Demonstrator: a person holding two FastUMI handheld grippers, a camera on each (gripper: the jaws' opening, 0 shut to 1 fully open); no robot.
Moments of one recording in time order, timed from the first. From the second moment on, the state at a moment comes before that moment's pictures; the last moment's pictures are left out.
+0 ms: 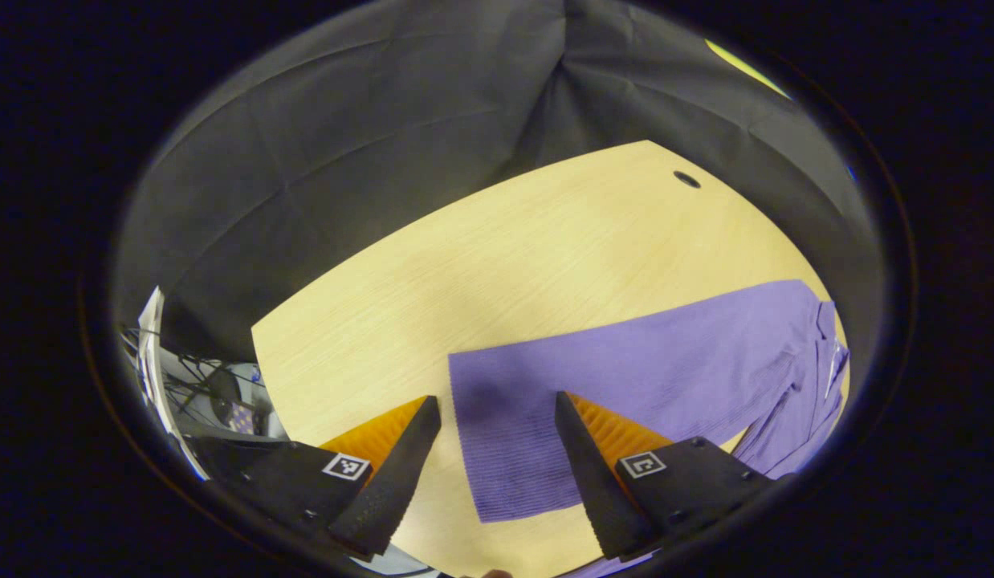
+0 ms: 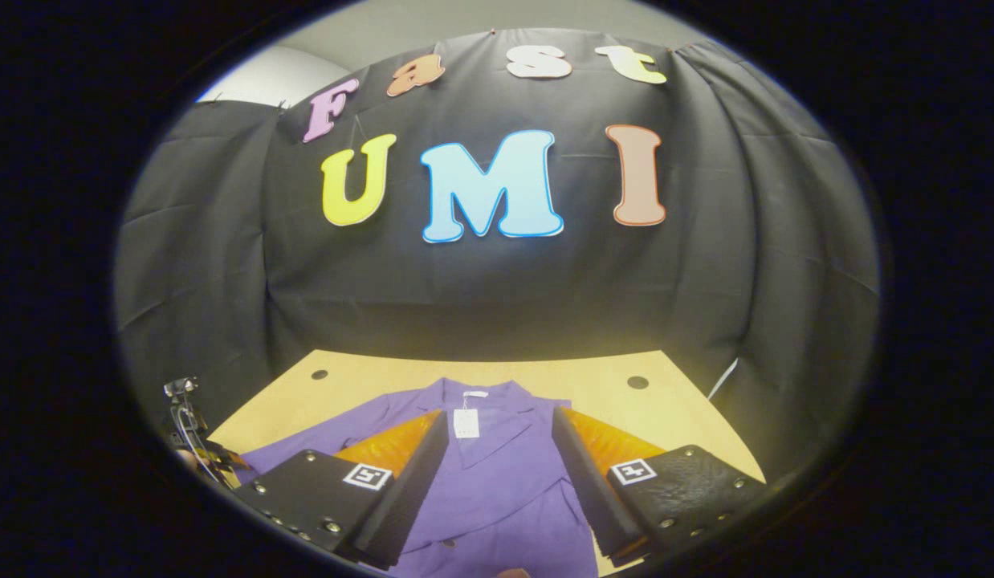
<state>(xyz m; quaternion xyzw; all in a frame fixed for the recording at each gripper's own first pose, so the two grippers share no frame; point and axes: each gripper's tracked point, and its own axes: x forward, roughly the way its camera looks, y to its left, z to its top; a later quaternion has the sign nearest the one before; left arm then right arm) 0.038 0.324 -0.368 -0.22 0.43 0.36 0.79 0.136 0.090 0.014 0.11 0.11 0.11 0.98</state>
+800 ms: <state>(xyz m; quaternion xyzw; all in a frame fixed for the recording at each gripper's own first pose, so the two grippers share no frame) 0.097 0.276 -0.351 -0.30 0.37 0.26 0.84 0.137 0.092 0.021 0.13 0.11 0.12 0.98</state>
